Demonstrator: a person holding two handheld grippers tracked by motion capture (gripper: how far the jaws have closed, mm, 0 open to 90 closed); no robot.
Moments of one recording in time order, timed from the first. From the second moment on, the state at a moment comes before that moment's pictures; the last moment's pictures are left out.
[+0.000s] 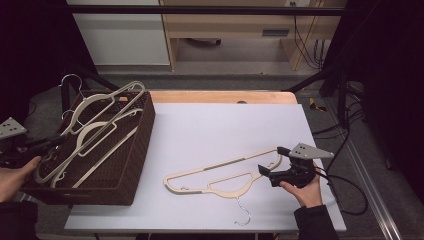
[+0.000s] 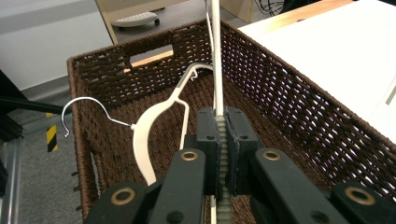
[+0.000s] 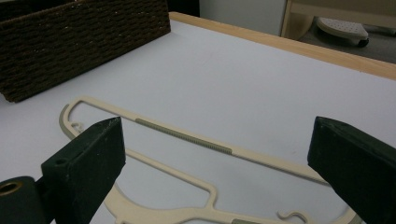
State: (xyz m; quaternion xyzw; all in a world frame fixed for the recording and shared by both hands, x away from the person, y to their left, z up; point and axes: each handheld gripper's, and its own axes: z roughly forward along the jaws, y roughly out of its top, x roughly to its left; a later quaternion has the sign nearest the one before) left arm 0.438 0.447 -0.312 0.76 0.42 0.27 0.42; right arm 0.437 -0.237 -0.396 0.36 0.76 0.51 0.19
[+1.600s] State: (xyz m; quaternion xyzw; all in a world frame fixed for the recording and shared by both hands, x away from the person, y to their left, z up) left arm 0.471 0.450 -0.373 0.78 0.51 0.21 0.28; right arm 0.438 -0.234 -0.399 0.36 0.77 0.50 0.18
